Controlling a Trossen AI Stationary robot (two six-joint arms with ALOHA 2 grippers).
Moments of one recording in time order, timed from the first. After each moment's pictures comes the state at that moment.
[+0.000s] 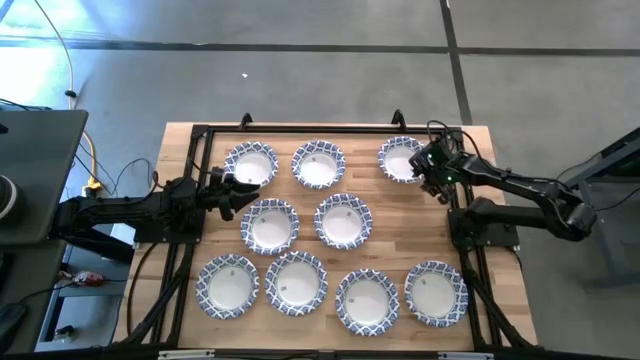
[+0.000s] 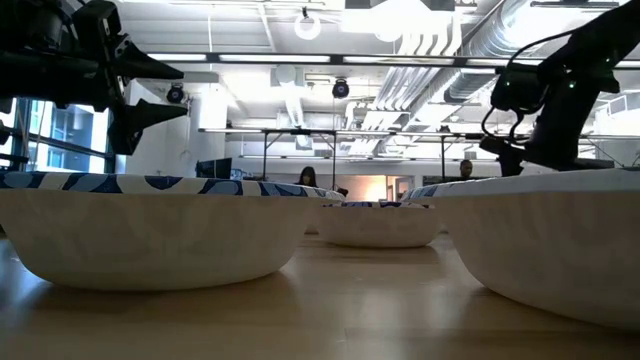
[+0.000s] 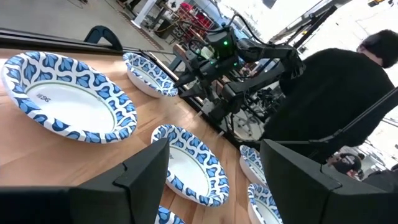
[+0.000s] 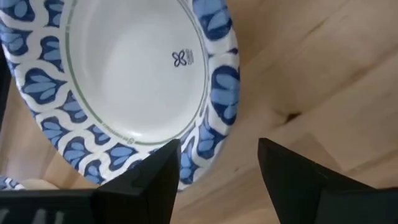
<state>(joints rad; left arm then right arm) 0.28 0.29 0.01 0.26 -0.05 -0.70 -0.78 0.98 0.44 -0.57 -0.02 1.59</state>
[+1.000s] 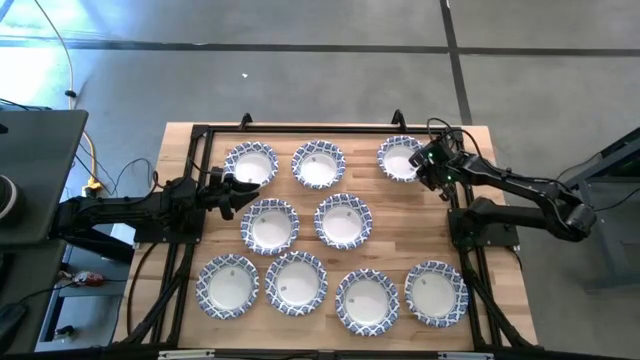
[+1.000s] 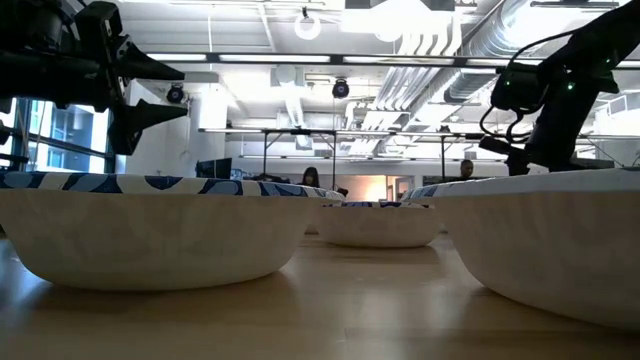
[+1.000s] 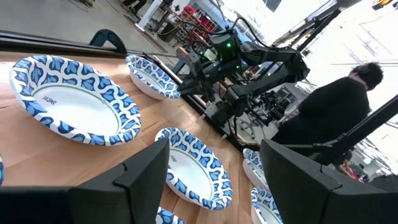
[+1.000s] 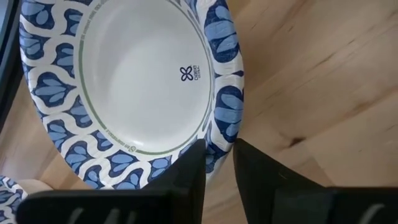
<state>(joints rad) 0.28 0.29 0.01 0.26 -0.07 -0.70 -0.80 0.98 0.44 -0.56 0.02 1.50</state>
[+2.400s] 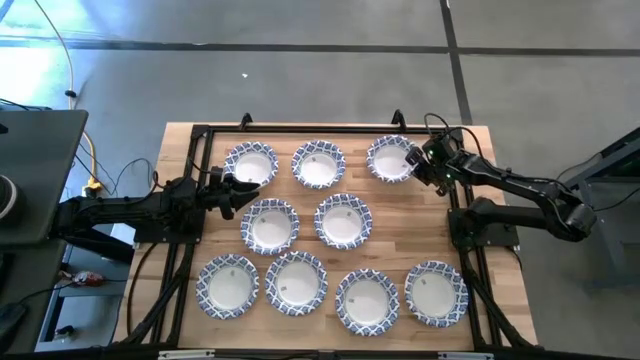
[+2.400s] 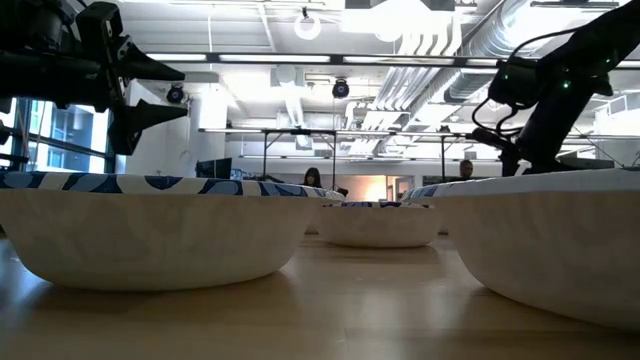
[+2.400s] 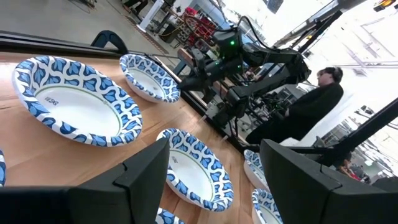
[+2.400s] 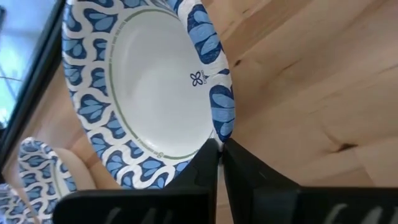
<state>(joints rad) 0.28 0.29 0.01 0.26 -0.08 -0.71 -0.80 0.98 0.44 -0.44 -0.03 1.41</state>
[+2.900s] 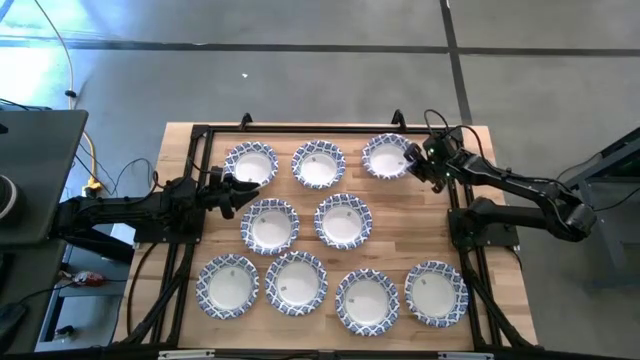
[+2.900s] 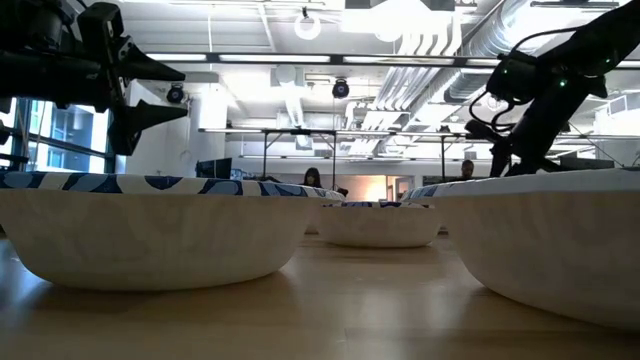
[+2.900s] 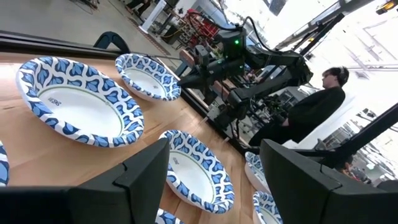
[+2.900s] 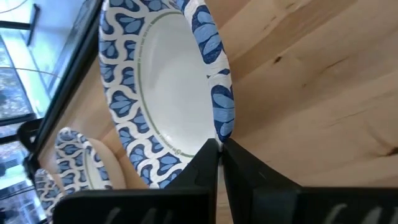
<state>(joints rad) 0.28 0.29 0.01 0.26 -0.09 -0.72 -0.80 0.98 0.44 -0.36 -0.06 1.40</state>
